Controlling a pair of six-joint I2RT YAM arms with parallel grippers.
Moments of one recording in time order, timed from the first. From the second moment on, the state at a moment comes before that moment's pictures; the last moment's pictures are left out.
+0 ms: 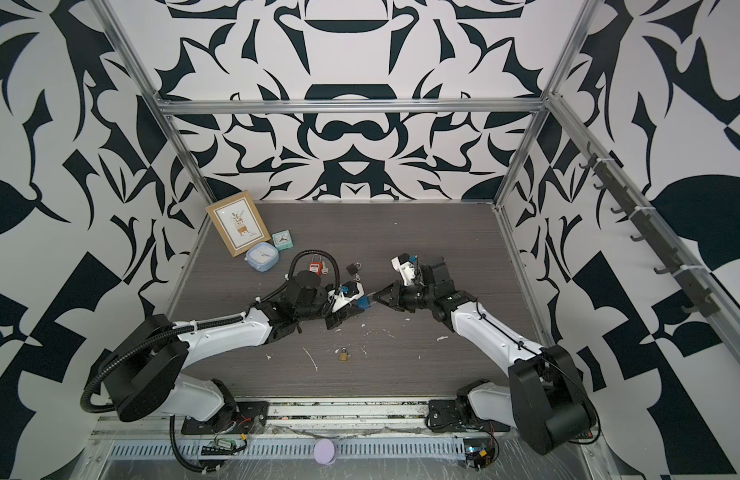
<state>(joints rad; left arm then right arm) -0.82 1.47 0.68 0.29 0.37 0.37 0.38 1.26 0.65 -0.08 -0.80 0.70</state>
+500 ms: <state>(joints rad) -0.82 1.52 0.68 0.36 0.31 0.31 0.39 1.31 0.65 0.00 -0.74 0.68</state>
